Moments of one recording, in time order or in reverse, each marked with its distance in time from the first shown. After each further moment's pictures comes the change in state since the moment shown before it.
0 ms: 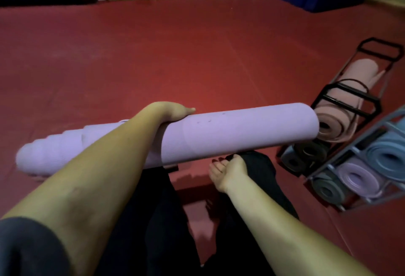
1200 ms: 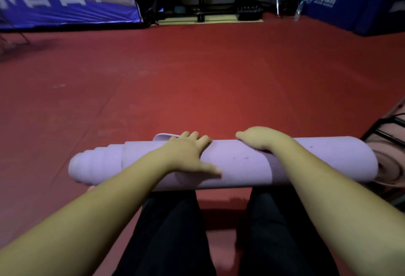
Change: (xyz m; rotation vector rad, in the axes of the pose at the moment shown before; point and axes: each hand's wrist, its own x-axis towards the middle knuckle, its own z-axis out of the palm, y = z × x) left_hand -0.079 -0.050 0.028 0.395 0.281 0.187; right_hand 0.000 -0.121 0.103 -2.275 -0.216 -0.685
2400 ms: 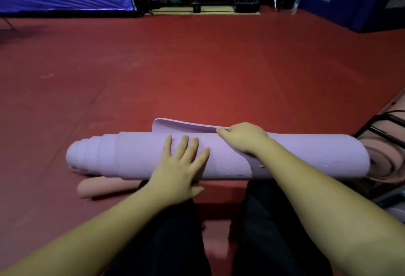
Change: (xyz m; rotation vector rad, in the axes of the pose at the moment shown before) left_hand -0.026 0.000 0.077 0.303 0.541 0.133; right_hand 0.004 -0.025 0.021 -0.093 0.201 -0.037
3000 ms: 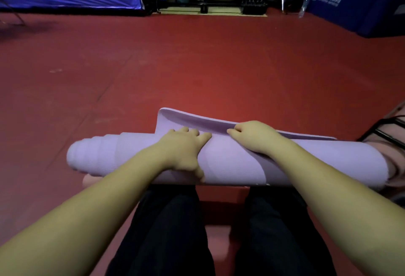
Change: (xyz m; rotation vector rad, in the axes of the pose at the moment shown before) left_hand 0.040 -0.030 -0.051 -0.236 -0.525 -0.060; right_hand -0.028 -0.005 -0.015 0.020 0.002 -0.094
